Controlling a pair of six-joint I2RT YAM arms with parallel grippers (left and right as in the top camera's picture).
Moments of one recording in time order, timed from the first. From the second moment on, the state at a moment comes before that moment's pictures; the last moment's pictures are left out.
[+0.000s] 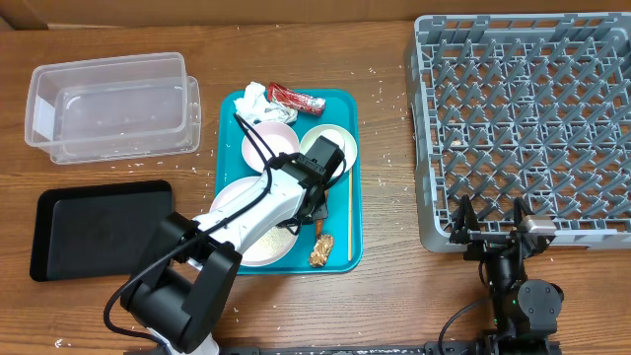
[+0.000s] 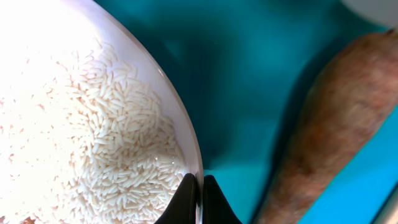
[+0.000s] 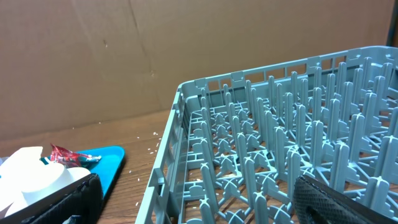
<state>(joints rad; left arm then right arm) -0.60 1.83 1.14 -0.81 -0.12 -0.77 0.00 0.01 0.02 -0.03 -0.02 0.20</state>
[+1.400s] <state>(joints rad) -0.41 1.84 1.60 -1.44 -0.40 -0.77 0.00 0.01 0.02 -0.03 -0.02 0.20</state>
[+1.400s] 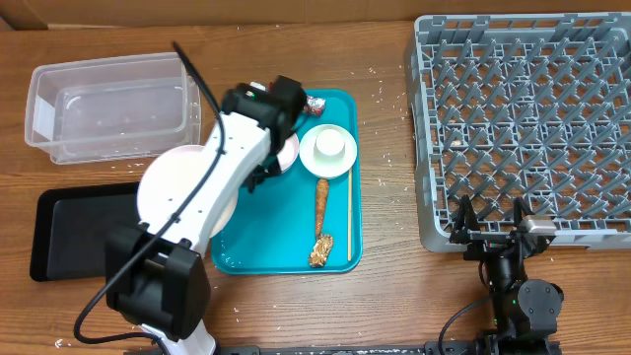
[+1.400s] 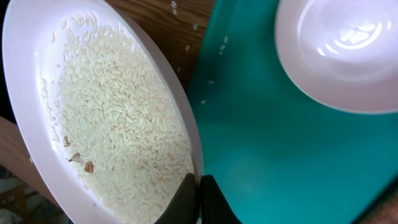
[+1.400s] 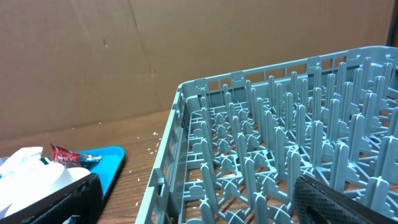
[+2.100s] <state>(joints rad) 0.01 1.76 1.63 -1.36 -0.22 -0.67 0.00 0.01 0.02 -0.03 -0.02 0.20</state>
